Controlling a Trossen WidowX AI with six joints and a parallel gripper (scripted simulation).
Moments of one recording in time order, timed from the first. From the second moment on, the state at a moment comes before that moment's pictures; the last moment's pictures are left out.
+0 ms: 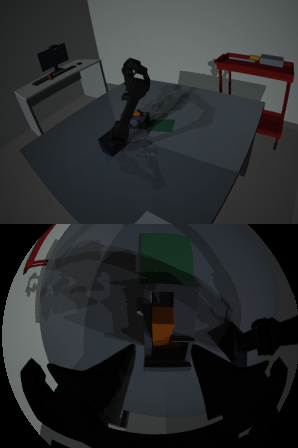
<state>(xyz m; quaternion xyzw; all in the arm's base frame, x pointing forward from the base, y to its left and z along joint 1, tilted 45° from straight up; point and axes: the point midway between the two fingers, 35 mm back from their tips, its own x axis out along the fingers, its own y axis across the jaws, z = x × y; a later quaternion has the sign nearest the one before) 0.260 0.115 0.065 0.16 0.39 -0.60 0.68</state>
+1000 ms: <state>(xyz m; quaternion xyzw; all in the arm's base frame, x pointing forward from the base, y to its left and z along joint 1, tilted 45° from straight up) 0.260 0.075 0.025 0.16 0.38 -0.60 0.68</state>
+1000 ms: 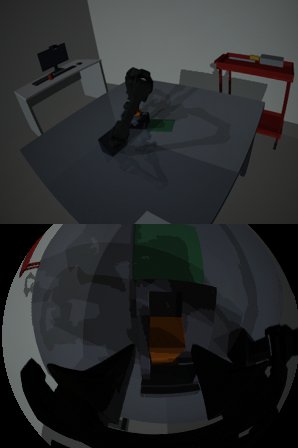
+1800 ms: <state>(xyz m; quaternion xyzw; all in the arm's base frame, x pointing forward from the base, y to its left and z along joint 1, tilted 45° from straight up) 0.259 0.066 0.016 0.16 0.38 -0.60 0.68</state>
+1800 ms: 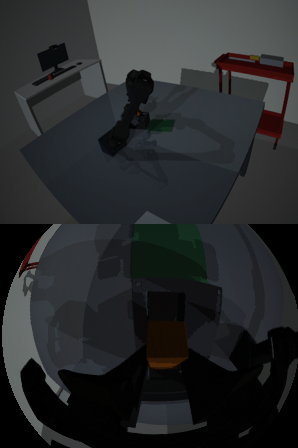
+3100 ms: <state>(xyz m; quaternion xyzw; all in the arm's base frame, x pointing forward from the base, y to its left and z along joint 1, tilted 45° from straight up) 0.260 0.094 0.047 0.16 0.38 -0.60 0.68</state>
